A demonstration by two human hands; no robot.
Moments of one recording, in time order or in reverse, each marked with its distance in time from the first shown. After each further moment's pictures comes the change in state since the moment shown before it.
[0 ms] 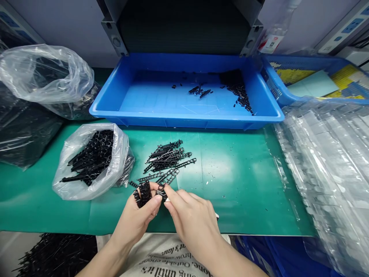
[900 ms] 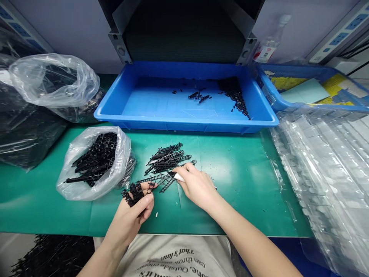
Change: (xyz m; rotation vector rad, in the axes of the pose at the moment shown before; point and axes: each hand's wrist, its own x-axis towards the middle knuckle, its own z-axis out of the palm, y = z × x) left_hand -0.006 0.013 -0.002 0.017 0.136 0.006; right_hand 0.050 0.038 -0.009 -0.102 -0.290 0.132
